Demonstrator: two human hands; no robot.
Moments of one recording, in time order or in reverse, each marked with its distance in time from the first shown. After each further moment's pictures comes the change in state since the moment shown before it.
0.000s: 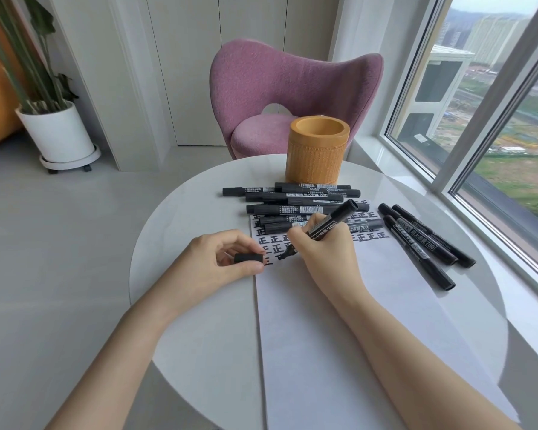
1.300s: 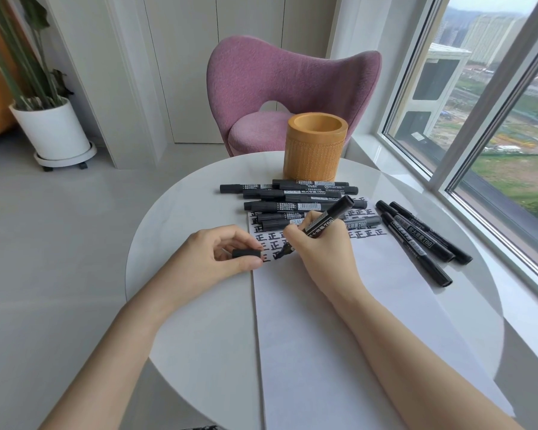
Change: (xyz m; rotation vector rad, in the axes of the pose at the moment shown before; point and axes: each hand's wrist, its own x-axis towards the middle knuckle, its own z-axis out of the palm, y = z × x) left_hand 0.003 -0.003 -0.001 -0.036 -0.026 -0.009; right_hand -0.001 0.000 0.000 0.006 -0.022 0.007
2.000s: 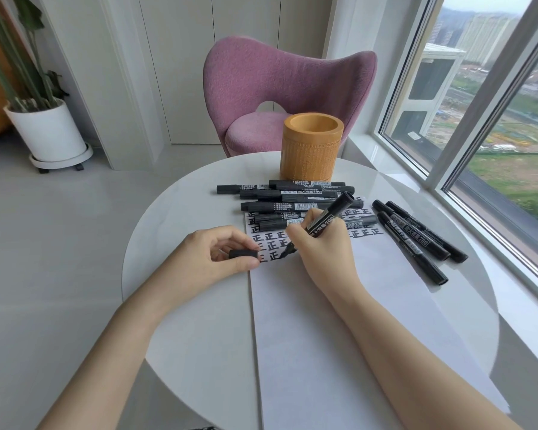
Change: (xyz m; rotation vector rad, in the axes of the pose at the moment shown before) left_hand 0.001 0.000 -0.001 0.021 -0.016 -0.007; right_hand 0.001 0.001 -0.002 -0.006 0.026 -0.008
